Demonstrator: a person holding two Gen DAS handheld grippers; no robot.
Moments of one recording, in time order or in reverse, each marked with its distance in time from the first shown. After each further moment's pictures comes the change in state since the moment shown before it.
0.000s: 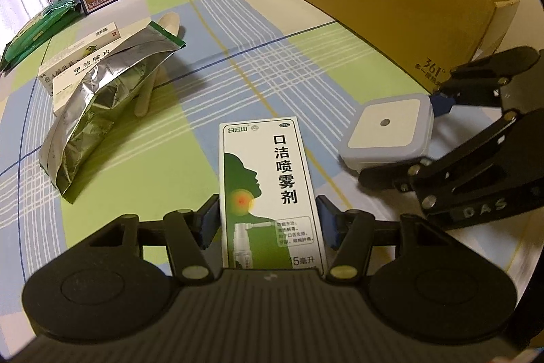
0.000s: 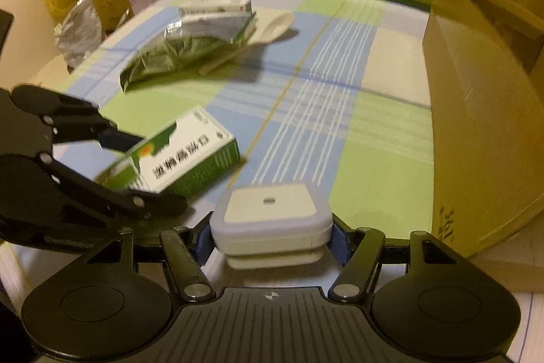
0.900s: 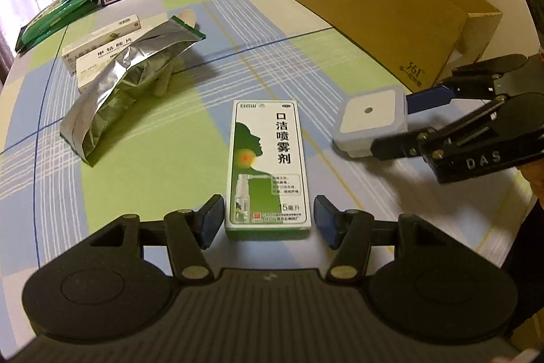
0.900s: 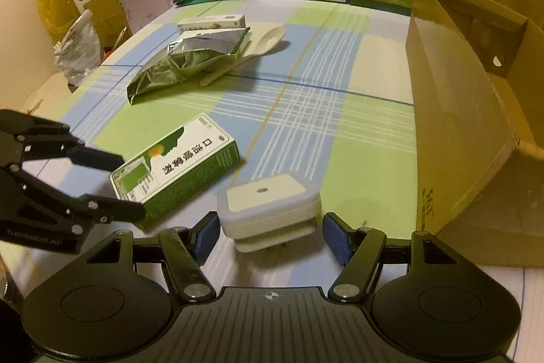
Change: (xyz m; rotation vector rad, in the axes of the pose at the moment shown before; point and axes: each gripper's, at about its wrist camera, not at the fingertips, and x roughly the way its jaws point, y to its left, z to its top) left arm -0.040 0.008 -0.024 -0.055 -0.030 -0.018; right arm -0.030 -0.002 -0.013 0.036 -0.064 0.005
